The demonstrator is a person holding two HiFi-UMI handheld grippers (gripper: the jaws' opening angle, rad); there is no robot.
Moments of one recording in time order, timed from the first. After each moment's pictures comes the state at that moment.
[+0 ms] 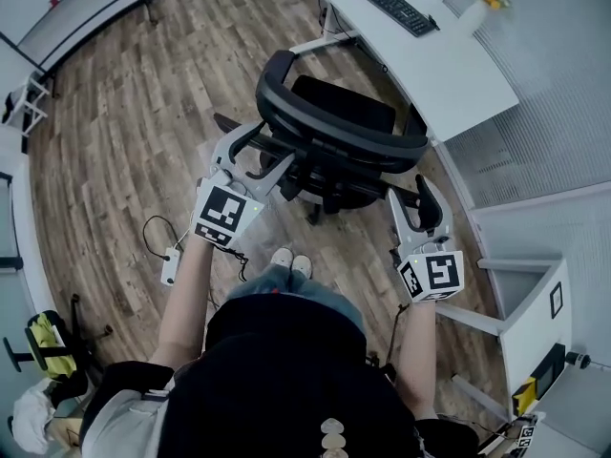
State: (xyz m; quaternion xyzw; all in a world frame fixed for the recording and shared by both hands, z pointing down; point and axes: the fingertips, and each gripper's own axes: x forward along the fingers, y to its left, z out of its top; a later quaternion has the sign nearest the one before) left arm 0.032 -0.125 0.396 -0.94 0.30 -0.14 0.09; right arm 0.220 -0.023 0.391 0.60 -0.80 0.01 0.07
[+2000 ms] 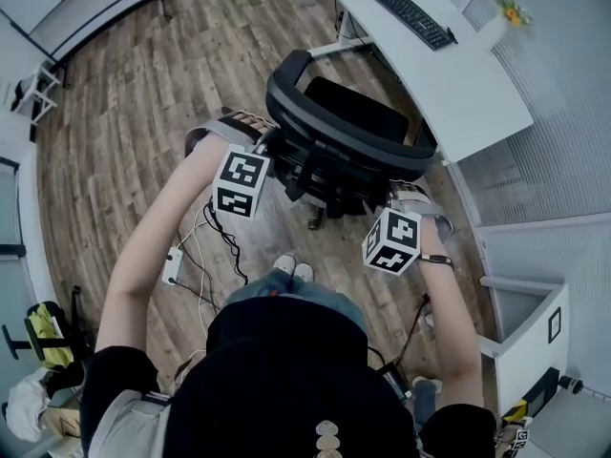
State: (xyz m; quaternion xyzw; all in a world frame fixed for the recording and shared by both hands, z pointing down) left arm 0.027 -0.176 0.508 -0.73 -0.02 -0.57 0.38; right arm 0.177 -0.086 0.525 0.24 -0.75 -0.12 0.61
